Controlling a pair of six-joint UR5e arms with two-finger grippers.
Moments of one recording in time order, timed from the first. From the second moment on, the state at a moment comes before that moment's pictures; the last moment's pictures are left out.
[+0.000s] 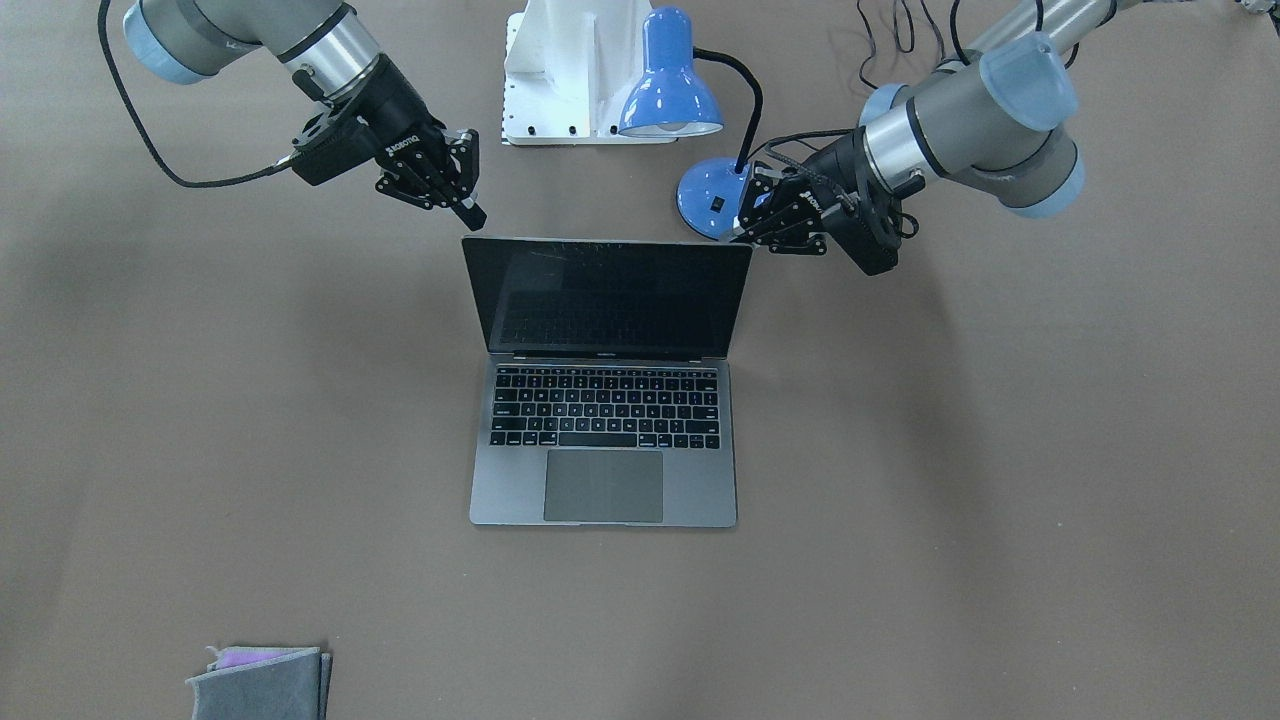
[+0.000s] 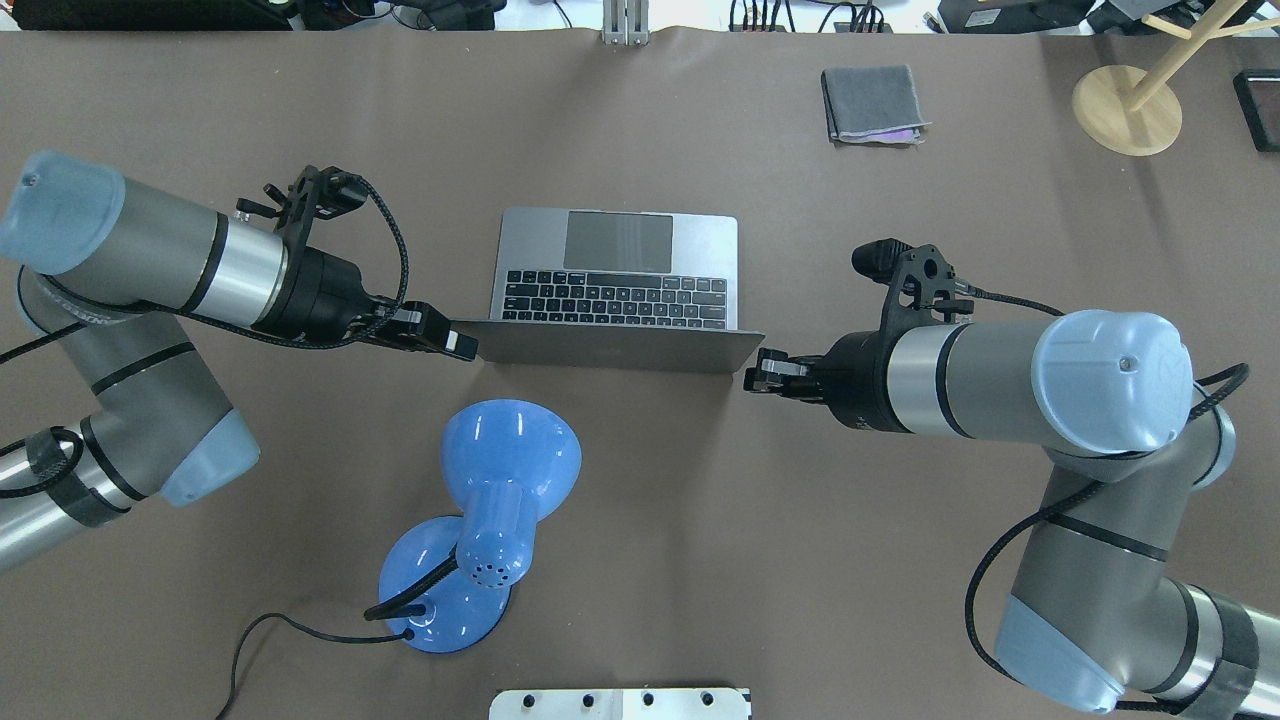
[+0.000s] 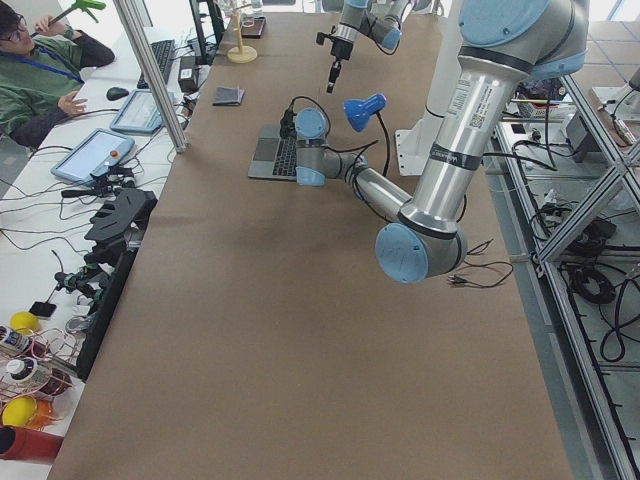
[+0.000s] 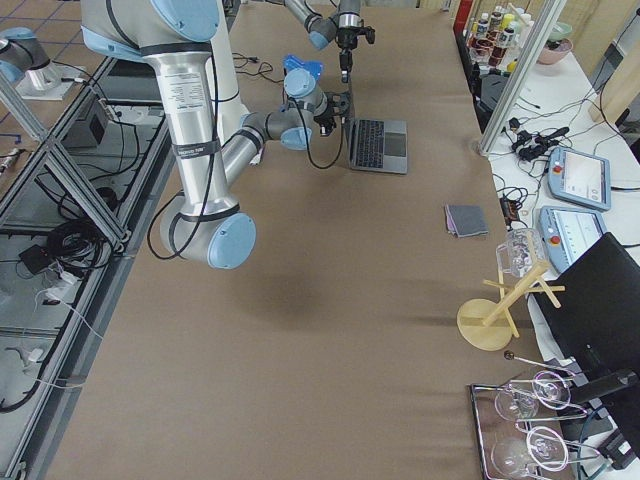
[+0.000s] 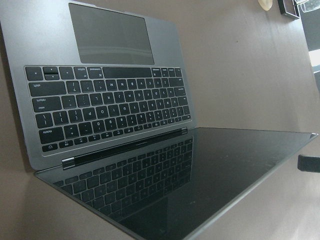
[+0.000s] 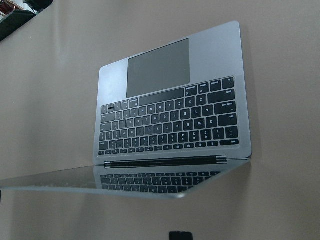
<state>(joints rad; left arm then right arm) -0.75 -1.95 -1.66 -2.66 -2.31 -1.30 0.51 -1.30 2.03 -0.98 1.76 1.49</state>
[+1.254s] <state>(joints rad) -0.82 -2.05 -1.55 -2.60 -2.28 -1.29 0.62 -1.16 1.85 -1.03 1.76 1.48</state>
